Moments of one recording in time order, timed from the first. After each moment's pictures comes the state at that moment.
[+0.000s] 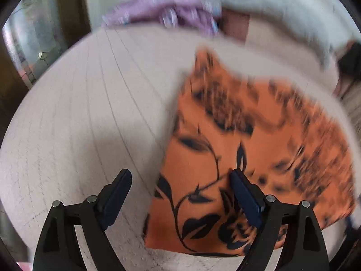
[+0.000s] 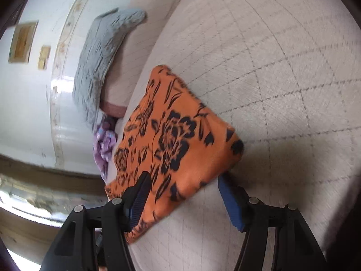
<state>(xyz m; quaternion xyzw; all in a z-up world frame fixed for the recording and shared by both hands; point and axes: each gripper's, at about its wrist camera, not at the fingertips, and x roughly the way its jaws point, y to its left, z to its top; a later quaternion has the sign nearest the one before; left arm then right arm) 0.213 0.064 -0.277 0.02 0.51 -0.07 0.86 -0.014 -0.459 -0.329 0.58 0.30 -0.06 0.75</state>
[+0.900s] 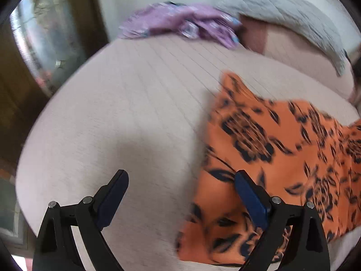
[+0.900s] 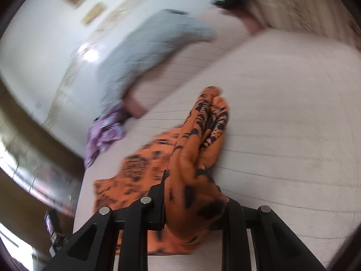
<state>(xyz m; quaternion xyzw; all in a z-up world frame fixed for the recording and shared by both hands) 0.249 0.057 -0.229 0.02 0.47 0.01 0.88 0.051 -0.380 -0.207 0.35 0.28 -0.04 0.90</state>
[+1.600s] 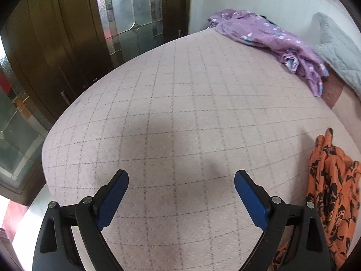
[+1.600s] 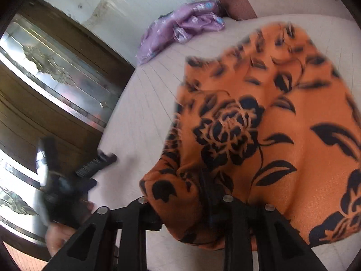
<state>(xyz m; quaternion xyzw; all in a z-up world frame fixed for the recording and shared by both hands) 0.257 0.207 -0.234 -0.11 0.47 0.16 0.86 0.144 -0.118 -0.255 0.27 0.42 0.17 0.85</state>
